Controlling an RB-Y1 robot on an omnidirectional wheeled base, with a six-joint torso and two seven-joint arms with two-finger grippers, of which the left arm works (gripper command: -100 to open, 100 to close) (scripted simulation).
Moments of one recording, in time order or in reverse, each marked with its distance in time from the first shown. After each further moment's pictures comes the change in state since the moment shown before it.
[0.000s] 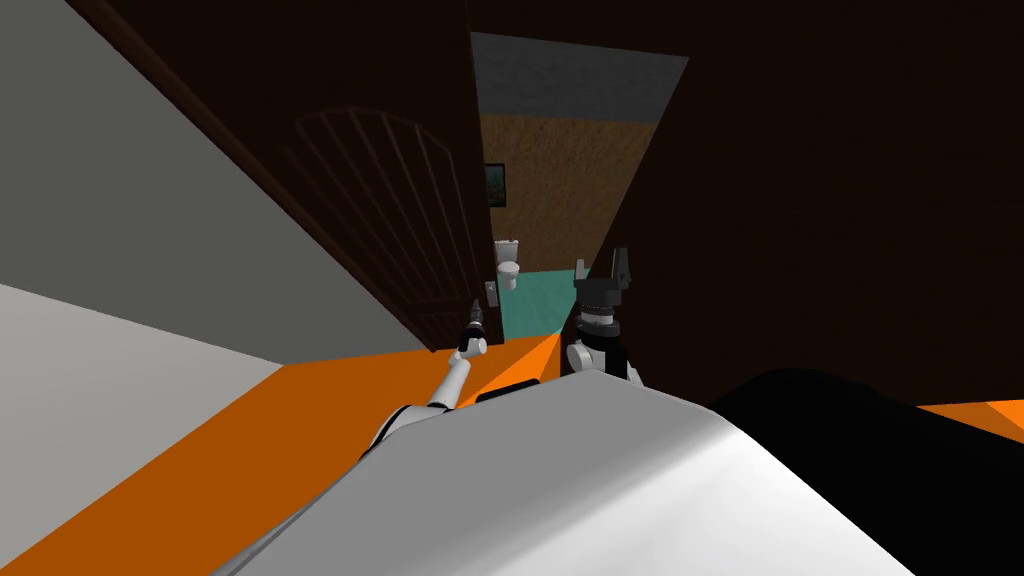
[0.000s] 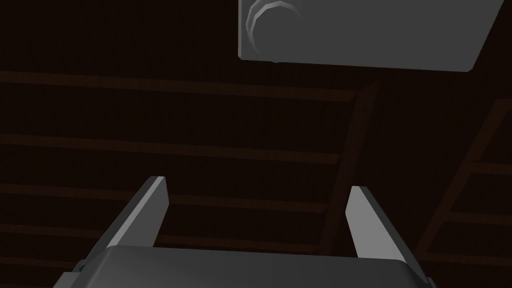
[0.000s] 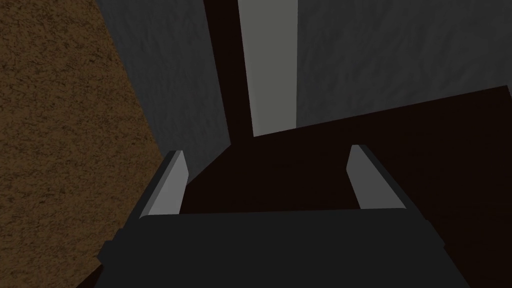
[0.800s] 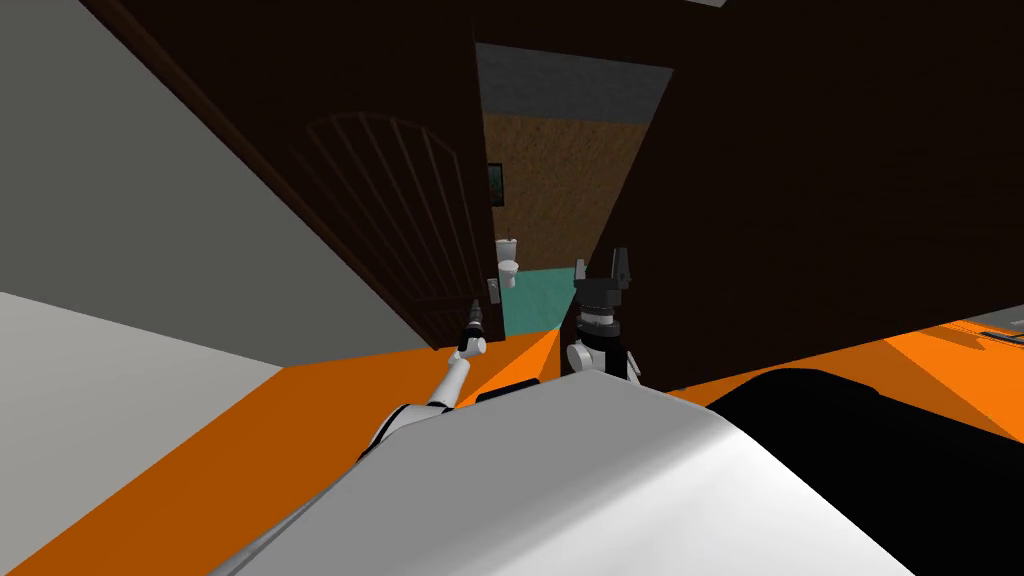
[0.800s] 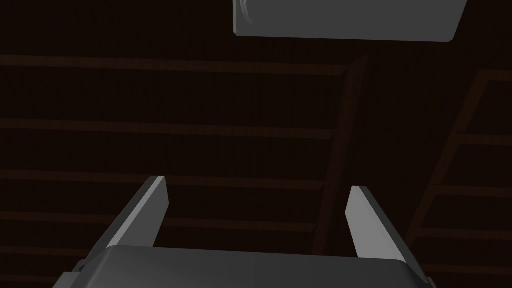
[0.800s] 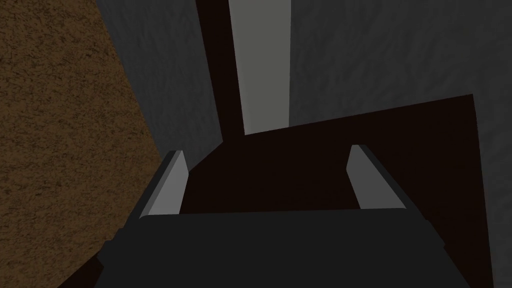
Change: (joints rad) arm -0.007 0.005 0.003 0.010 0.012 0.006 -0.020
